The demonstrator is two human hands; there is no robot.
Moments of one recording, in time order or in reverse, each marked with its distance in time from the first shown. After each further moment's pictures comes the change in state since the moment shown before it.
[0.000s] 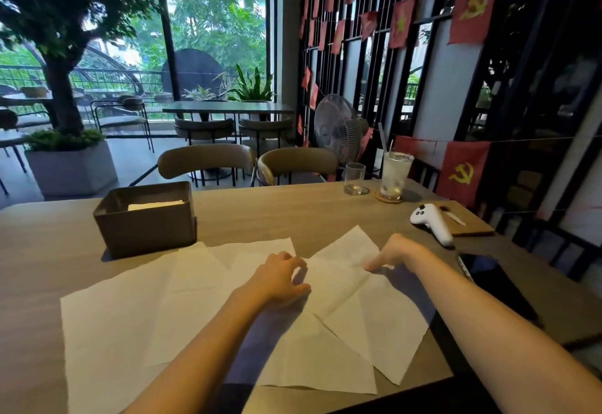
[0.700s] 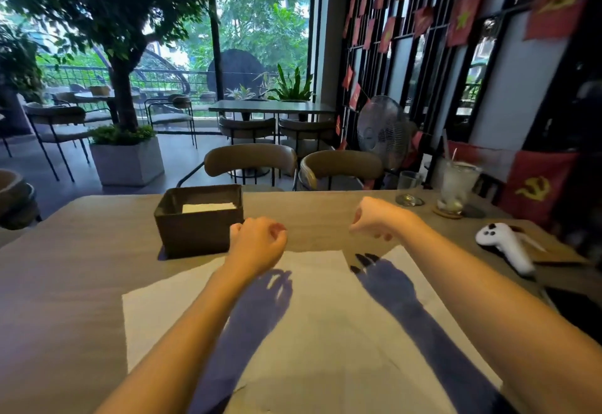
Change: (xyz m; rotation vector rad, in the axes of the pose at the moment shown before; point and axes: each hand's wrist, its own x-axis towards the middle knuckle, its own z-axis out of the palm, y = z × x) left_hand -0.005 -0.084 -0.089 -0.123 0.426 -0.247; right_hand -0.009 -0.158 0.014 -0.330 0.103 -0.482
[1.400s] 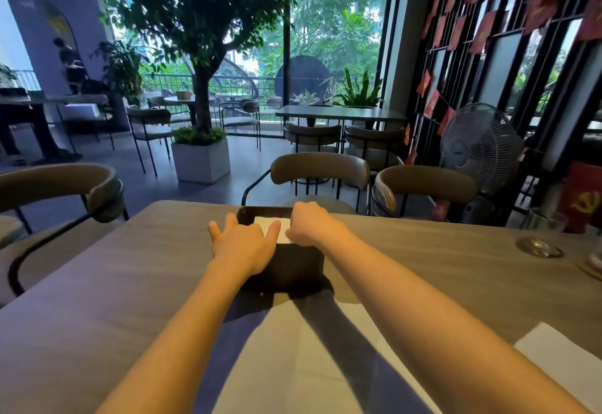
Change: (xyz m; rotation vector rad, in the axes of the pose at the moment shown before) left_hand 0.076 -0.131 -0.058 0.458 -0.048 -0.378; right_hand 0.112 -0.237 0.059 -0.075 0.055 -0.437
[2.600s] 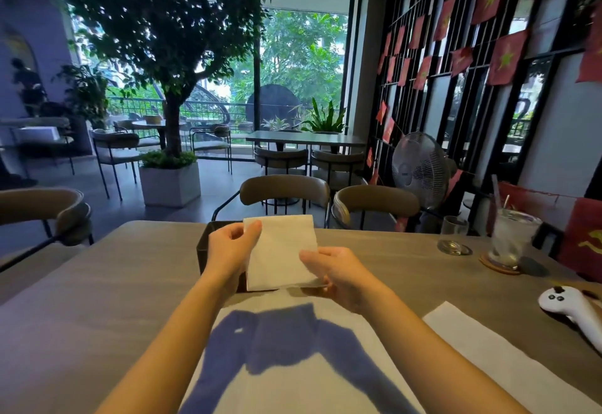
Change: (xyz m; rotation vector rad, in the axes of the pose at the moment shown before) left_hand -0.092 0.049 -0.044 -1.397 0.070 -0.058; right_hand -0.177 0.066 -0.019 1.407 -0.031 0.198
